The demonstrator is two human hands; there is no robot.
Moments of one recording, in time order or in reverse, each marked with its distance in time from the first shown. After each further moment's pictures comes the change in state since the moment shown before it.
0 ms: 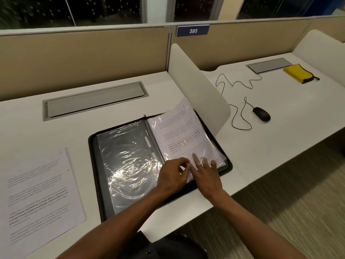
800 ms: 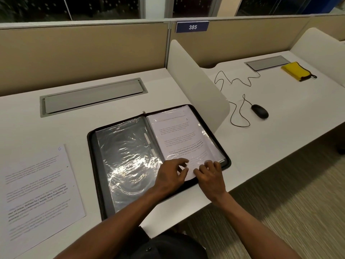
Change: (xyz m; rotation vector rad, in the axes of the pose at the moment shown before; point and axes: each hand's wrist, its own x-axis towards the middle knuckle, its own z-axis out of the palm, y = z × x) left_hand -0.011 -0.015 0.000 -0.051 -0.060 0.001; right_hand -0.024 0.007 0.006 0.004 0.343 -0.058
